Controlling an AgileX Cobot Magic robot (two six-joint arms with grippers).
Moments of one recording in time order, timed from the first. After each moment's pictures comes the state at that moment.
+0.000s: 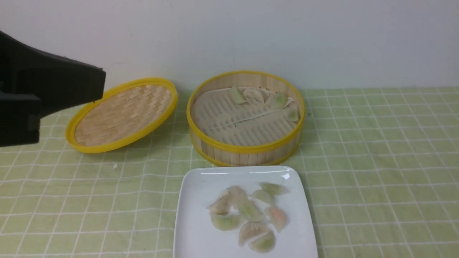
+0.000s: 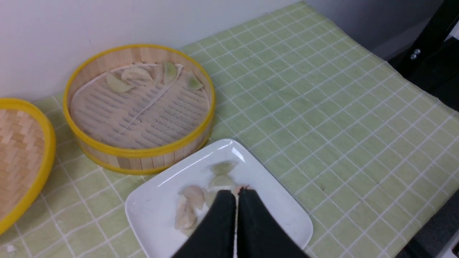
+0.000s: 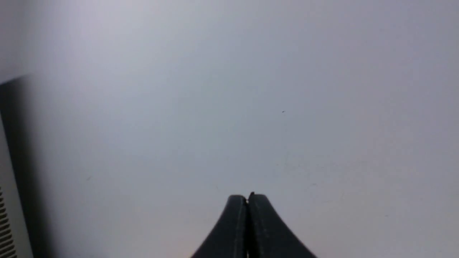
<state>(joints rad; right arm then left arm) 0.52 -0.02 -0.50 -0.33 0.41 0.51 -0.52 0.89 -1.28 -0.24 1.00 0.05</state>
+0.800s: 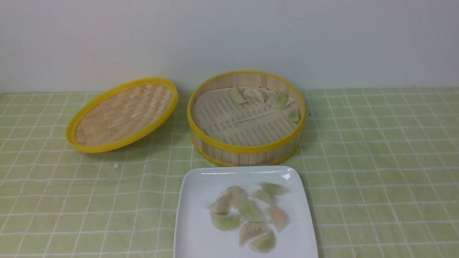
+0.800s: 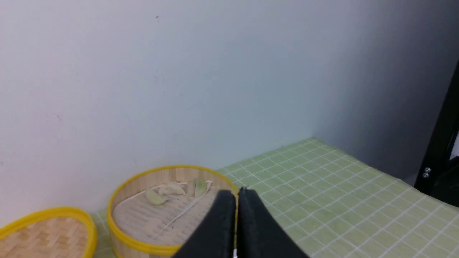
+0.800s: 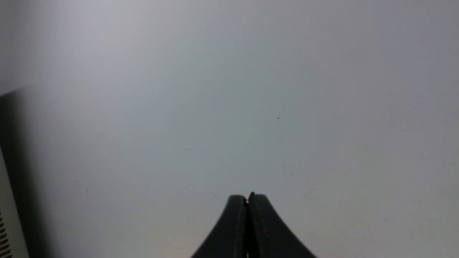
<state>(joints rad) 0.52 -0.02 -0.50 -0.38 0.40 0.58 -0.52 0.32 -0.74 -0.24 0.52 0.12</state>
